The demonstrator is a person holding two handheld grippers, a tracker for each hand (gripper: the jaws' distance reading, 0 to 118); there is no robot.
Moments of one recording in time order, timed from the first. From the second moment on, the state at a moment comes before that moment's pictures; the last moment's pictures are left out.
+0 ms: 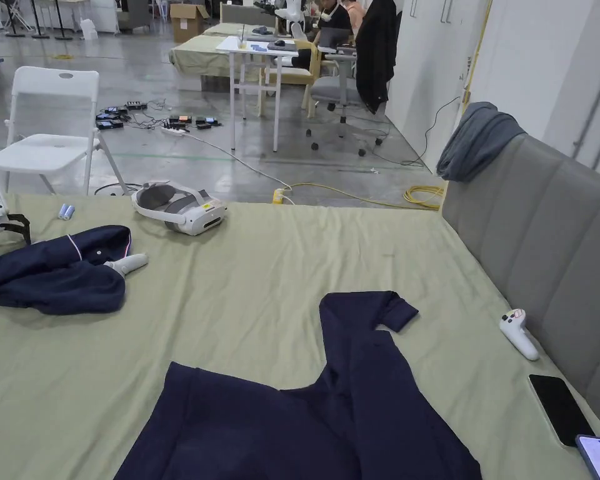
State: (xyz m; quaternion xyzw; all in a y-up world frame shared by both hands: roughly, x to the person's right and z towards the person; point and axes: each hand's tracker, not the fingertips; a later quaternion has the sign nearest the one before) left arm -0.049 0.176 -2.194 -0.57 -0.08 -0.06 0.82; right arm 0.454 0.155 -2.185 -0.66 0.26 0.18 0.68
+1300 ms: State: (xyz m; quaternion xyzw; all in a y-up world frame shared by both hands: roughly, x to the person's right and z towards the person) left arm 0.003 0.201 -2.412 -0.39 -0.10 0.05 0.91; right arm 0.452 0.132 -2.730 -0.53 -0.03 0.02 0.84
